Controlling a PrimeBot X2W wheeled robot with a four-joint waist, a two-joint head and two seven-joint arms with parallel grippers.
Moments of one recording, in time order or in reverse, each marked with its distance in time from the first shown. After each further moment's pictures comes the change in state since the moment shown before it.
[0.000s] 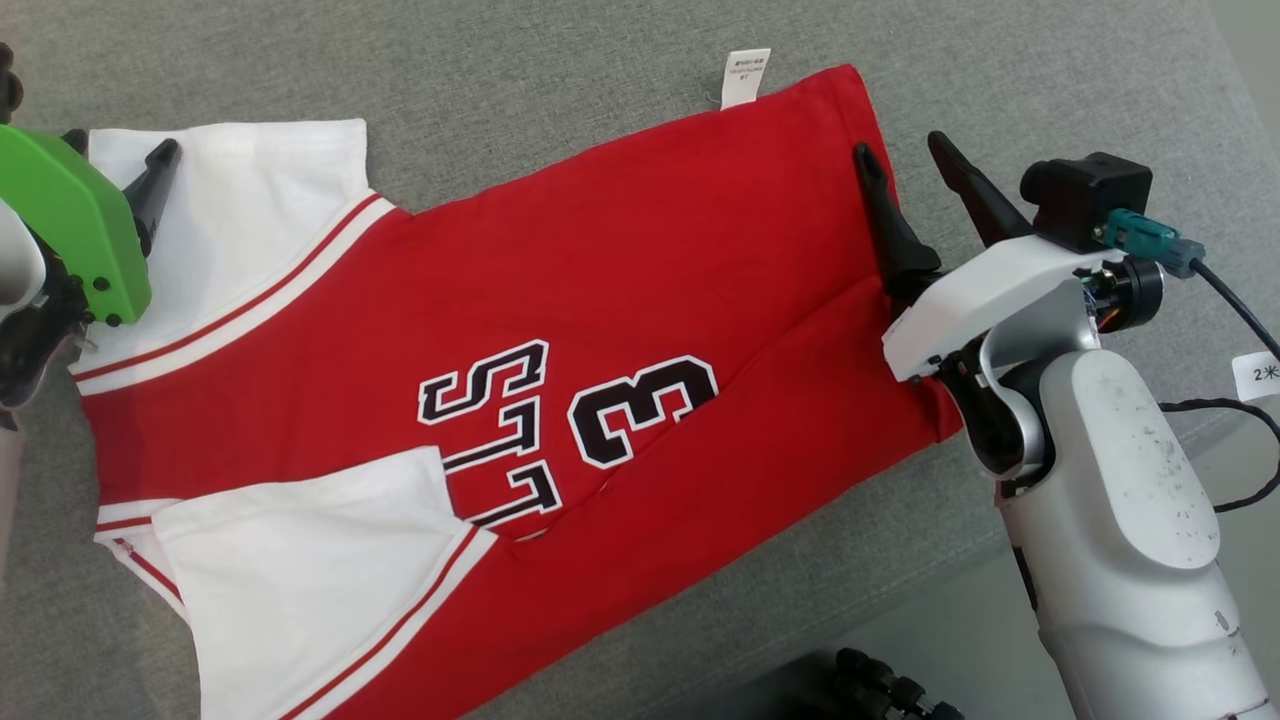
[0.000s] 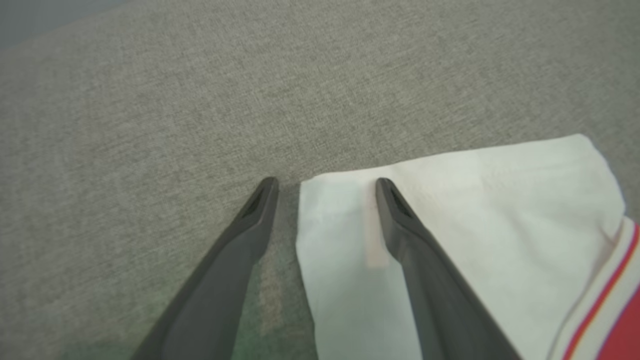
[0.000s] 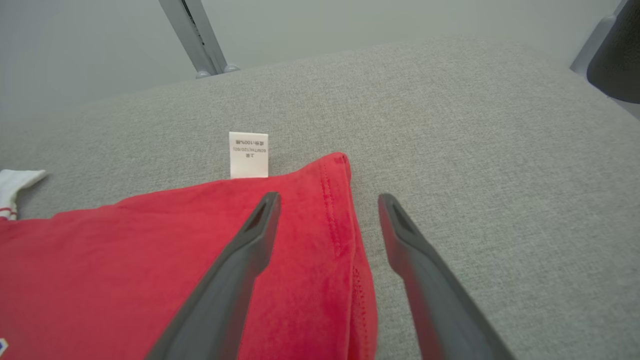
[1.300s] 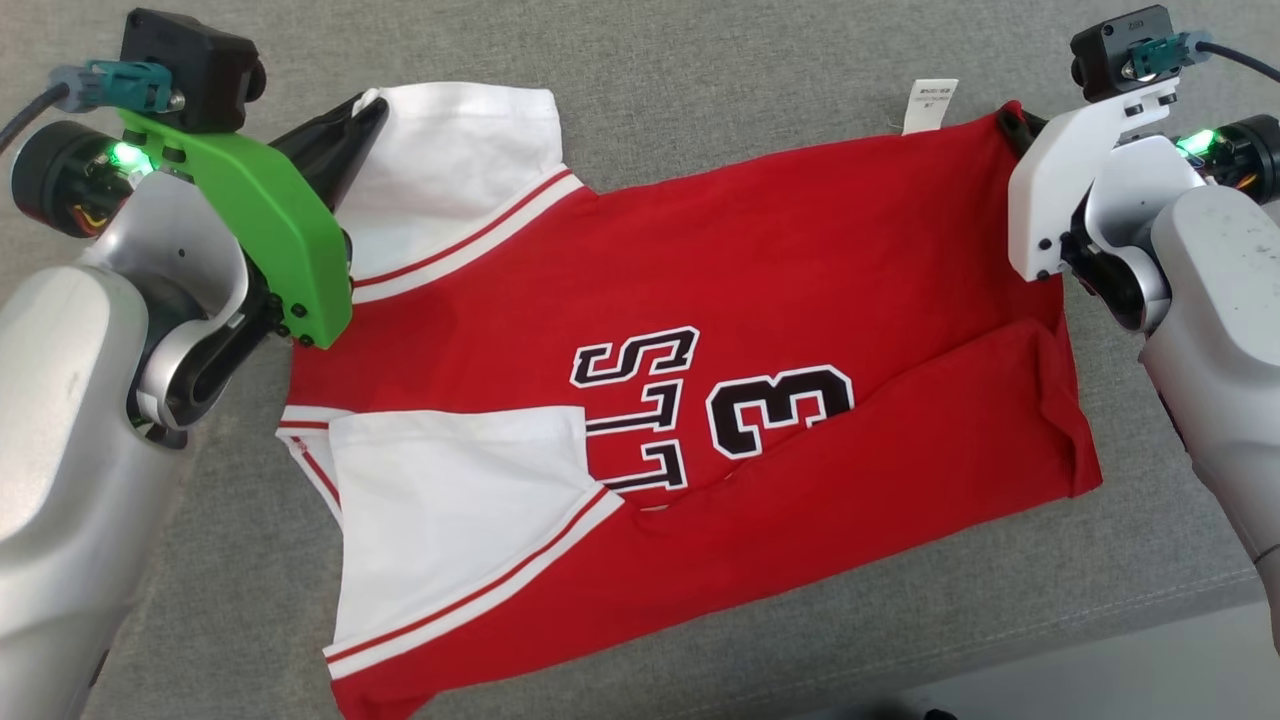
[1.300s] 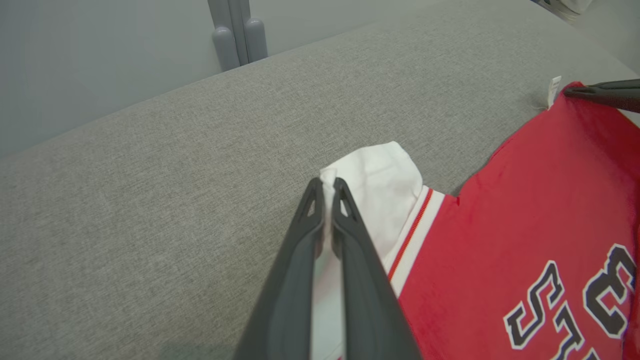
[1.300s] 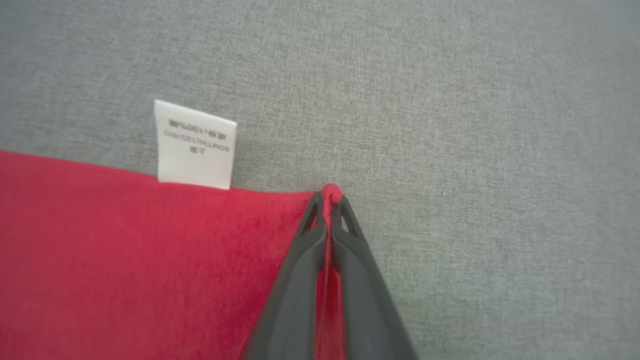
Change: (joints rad) left arm -0.013 -0.063 -0.185 -0.262 -0.095 -0.022 -0.105; right arm -0.379 -0.313 0.307 0.462 0.116 0.000 0.232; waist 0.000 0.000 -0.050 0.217
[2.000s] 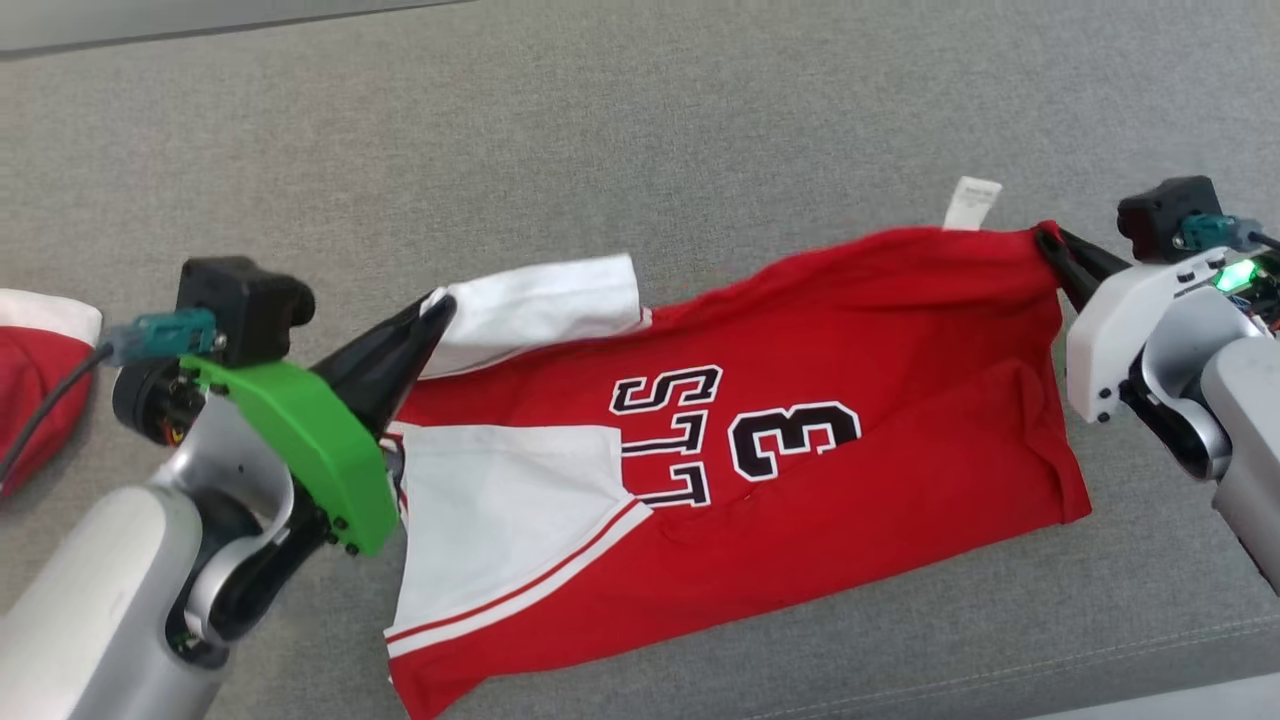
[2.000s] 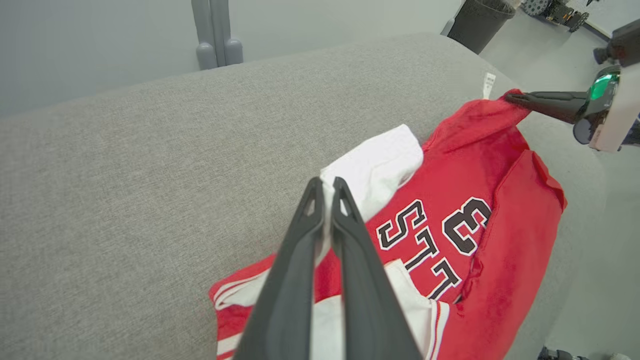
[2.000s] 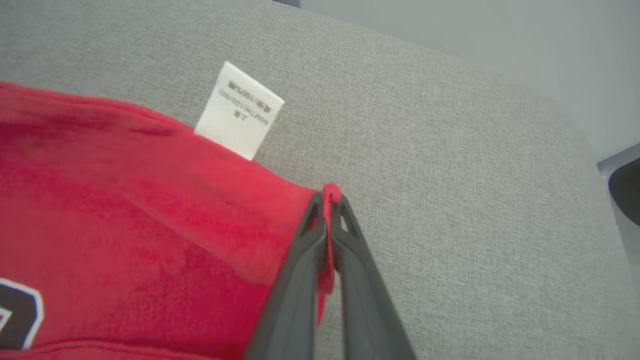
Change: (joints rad) left arm 0.325 0.062 -0.021 -0.243 -0.121 0.062 -0.108; right arm 0.231 -0.198 0.155 -0.161 0.121 0.000 -0.226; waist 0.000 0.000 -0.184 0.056
